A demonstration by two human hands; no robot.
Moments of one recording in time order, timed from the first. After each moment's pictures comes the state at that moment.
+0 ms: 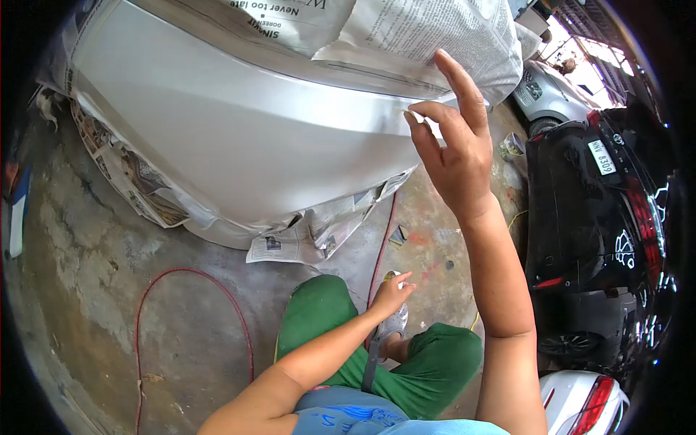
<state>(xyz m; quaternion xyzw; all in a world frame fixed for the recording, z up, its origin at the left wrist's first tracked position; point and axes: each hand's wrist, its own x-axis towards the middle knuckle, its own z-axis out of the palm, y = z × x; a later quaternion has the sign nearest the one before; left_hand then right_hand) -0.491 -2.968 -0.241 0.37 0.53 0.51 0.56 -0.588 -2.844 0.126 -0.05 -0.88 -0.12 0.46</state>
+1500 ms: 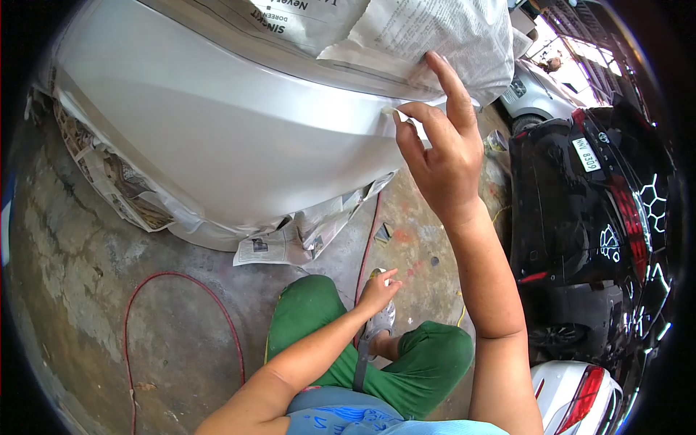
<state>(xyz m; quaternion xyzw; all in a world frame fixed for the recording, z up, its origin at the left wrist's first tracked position) -0.504 -2.967 -0.238 0.36 0.53 0.51 0.57 -0.604 -2.843 0.121 -0.06 -0.87 -0.16 0.47</state>
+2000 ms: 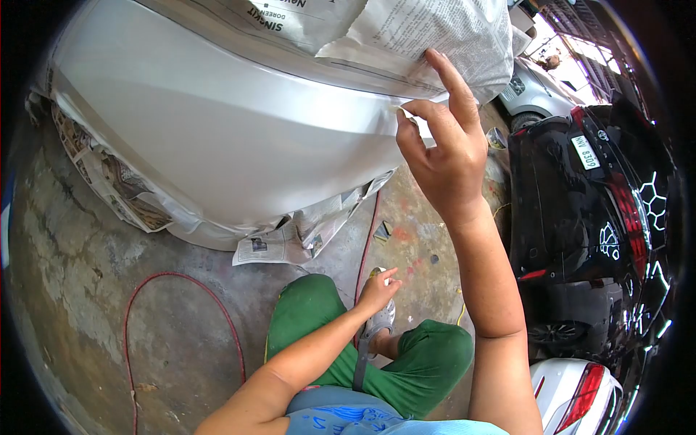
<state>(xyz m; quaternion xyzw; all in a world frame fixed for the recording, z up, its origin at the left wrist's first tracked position) -0.503 -2.968 -0.239 0.37 0.53 0.51 0.56 -0.603 -2.844 0.124 -0.06 -0.86 -0.15 0.48</state>
